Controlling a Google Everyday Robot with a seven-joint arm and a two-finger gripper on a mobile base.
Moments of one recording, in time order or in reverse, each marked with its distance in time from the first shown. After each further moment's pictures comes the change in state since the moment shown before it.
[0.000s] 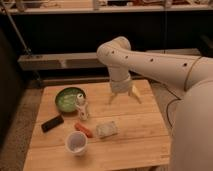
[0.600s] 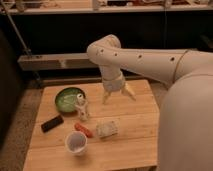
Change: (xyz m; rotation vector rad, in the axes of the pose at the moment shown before) arm -0.005 -0.029 -0.014 -0.033 0.011 -0.073
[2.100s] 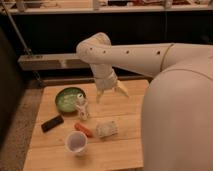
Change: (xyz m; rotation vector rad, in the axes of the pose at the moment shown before) arm 0.006 -0.025 -0.014 -0.016 0.024 -0.064
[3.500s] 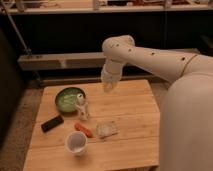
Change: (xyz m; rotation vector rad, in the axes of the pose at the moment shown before) arm 0.090 -0.038 0.010 0.510 0.207 -0.125
